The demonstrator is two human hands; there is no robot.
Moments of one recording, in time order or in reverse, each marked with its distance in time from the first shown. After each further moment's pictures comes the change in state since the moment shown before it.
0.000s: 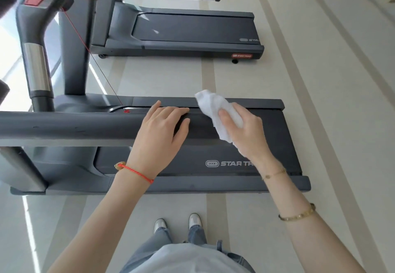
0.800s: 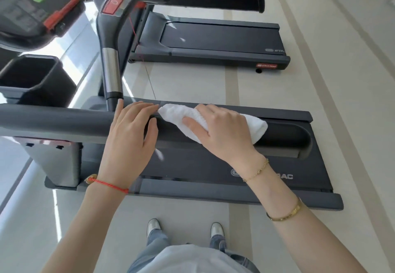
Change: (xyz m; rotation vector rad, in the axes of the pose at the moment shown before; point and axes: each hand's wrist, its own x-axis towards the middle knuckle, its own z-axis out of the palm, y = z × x) left_hand -0.056 -0.155 -0.090 0.059 0.176 -0.117; right_hand 0.010 -0.113 0.157 -0.703 -0.081 -0.474
